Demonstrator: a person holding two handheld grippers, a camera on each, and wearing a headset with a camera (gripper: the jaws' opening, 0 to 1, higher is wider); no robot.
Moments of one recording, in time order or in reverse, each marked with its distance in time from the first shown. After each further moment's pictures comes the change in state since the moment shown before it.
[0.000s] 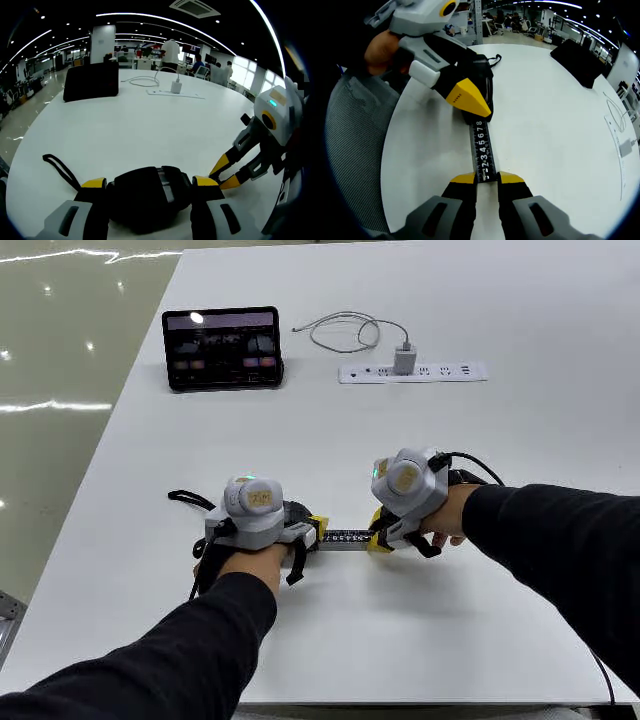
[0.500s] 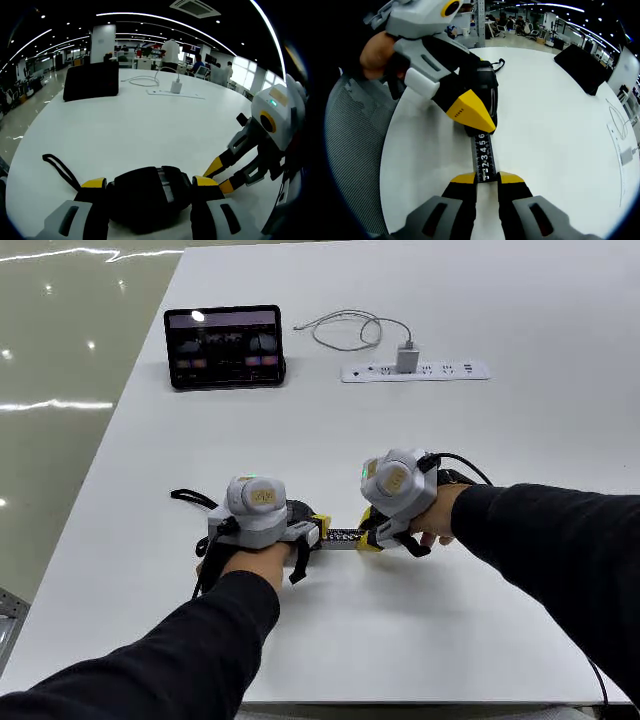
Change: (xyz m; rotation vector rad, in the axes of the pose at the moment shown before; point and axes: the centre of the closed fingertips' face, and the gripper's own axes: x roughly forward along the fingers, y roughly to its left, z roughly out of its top) left arm -0.001 0.000 0.000 -0.003 0.002 -0.003; right arm 0.010 0.004 0.015 -0.007 -0.020 0.002
